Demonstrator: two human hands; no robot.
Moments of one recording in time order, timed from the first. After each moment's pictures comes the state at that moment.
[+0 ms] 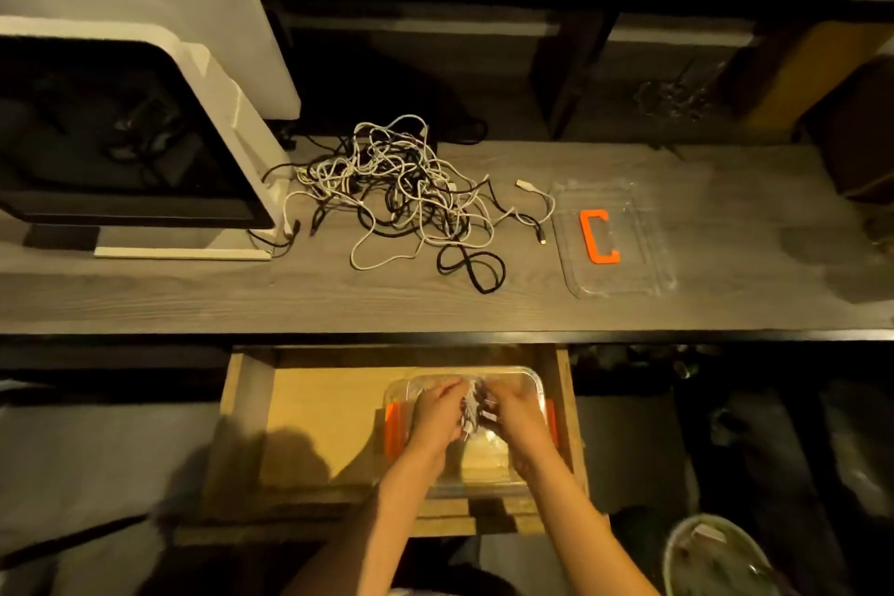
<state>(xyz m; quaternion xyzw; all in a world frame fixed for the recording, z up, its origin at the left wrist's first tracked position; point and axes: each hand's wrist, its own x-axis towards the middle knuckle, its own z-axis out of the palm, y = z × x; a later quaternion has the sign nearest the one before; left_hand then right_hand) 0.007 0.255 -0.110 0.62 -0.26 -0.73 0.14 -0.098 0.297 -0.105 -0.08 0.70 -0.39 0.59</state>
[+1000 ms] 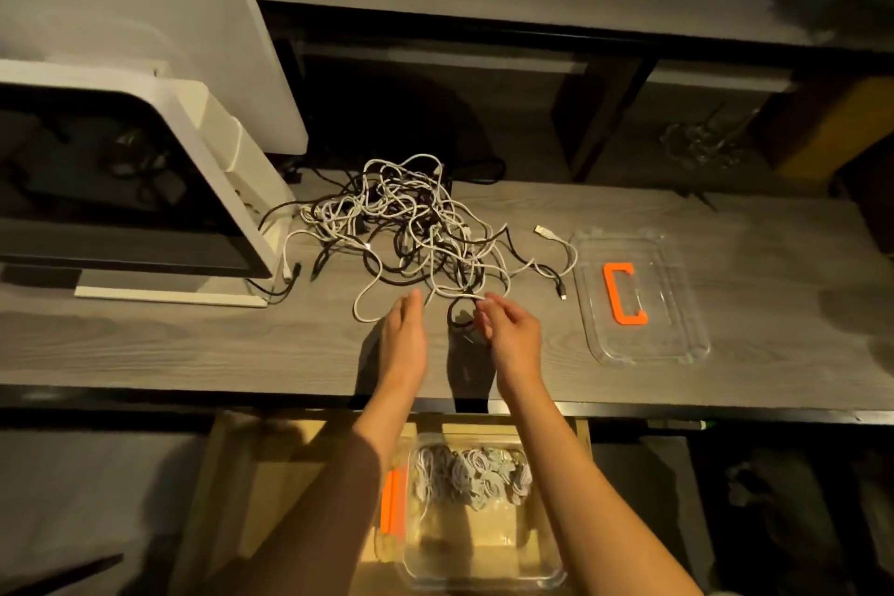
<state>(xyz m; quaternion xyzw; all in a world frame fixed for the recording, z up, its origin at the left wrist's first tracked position) -0.005 0.089 -0.084 0.66 -0.42 -0.56 0.27 -0.122 0.121 -0.089 -0.16 0.71 -0.52 0.46</state>
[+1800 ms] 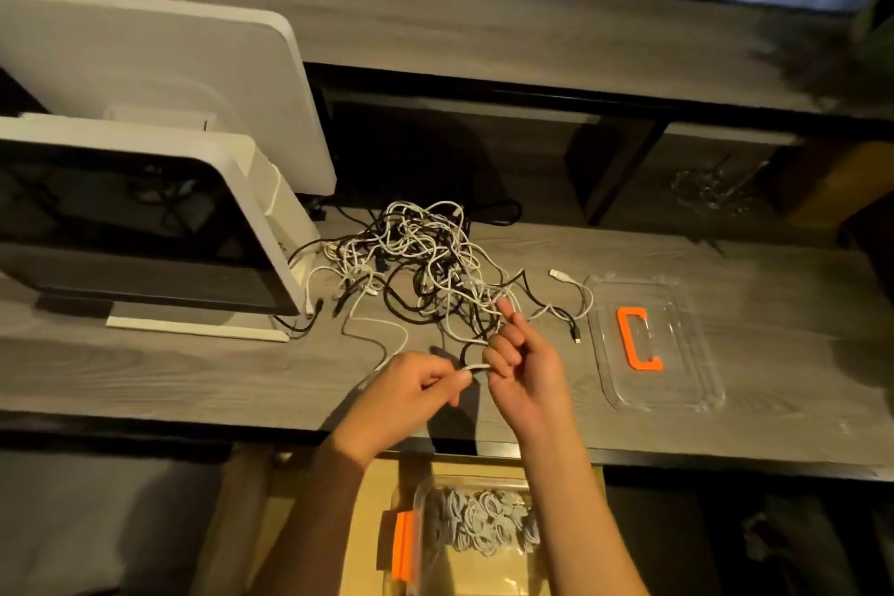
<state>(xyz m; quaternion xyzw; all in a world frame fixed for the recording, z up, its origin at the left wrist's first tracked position) 0.056 0.087 -0.013 0.43 -0.73 -0.52 0.12 -0.107 0.110 -0.014 0.10 0.35 -0.67 0.64</state>
